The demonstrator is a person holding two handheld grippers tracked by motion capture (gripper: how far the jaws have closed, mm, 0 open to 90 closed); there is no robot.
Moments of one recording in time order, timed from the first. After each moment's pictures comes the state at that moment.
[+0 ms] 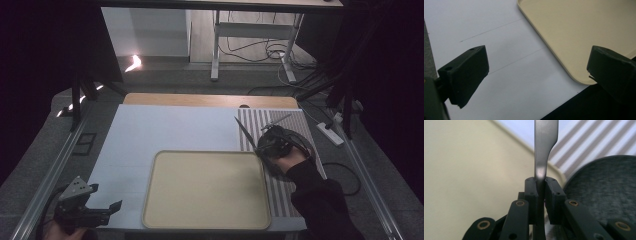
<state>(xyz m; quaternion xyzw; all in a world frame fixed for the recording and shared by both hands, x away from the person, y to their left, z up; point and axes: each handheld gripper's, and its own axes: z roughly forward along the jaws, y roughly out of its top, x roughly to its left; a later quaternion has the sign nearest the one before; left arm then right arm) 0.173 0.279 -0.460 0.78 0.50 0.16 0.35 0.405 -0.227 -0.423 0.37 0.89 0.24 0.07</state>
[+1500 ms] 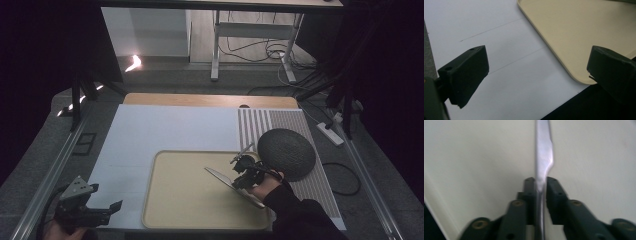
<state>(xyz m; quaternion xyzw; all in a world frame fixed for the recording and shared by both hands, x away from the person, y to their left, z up) 0.174 0.278 -0.460 0.78 0.50 0.16 0.35 0.344 -0.158 -0.472 0.28 0.94 0.18 0.01</state>
